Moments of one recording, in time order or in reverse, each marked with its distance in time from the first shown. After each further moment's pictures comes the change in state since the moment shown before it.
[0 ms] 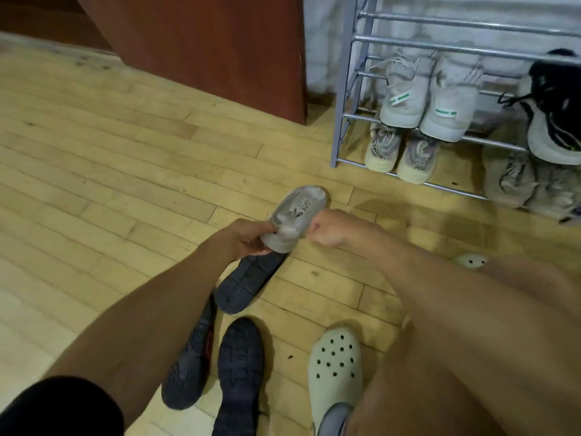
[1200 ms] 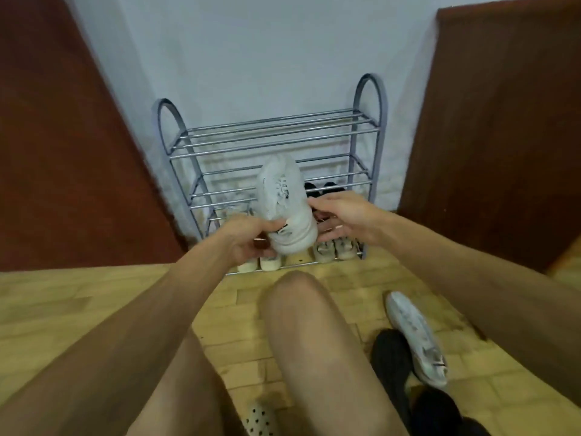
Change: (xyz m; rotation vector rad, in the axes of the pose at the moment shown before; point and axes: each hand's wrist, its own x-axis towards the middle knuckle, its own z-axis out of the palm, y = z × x) left_hand -0.316 0.096 0.224 0.329 -0.376 0.599; right_hand -0.358 0.122 -0.098 1.116 0.762 -0.160
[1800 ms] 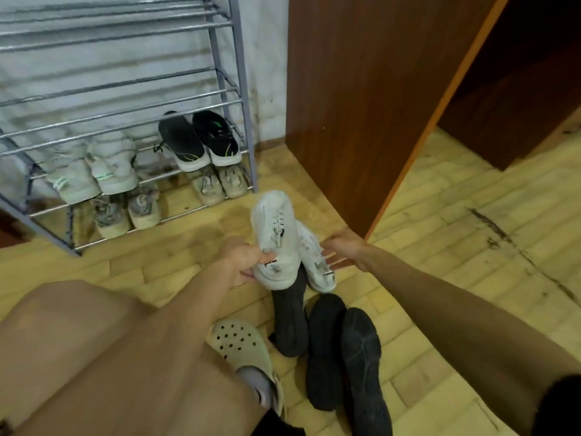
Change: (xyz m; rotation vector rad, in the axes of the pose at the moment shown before) left_hand 0.038 -0.149 0.198 0.296 -0.277 -0.356; right_hand -0.095 0.255 -0.145 -0.071 0.407 0.634
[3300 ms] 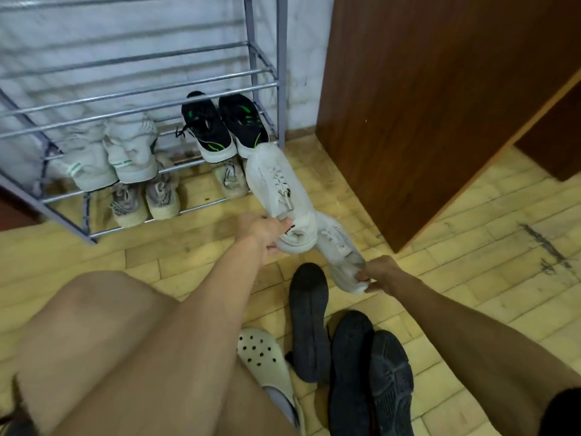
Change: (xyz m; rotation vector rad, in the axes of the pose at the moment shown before) left_hand 0.049 0.047 -0.024 -0.280 0.124 0.058; right_hand 0.090 0.038 0.014 0.031 0.166 0.248
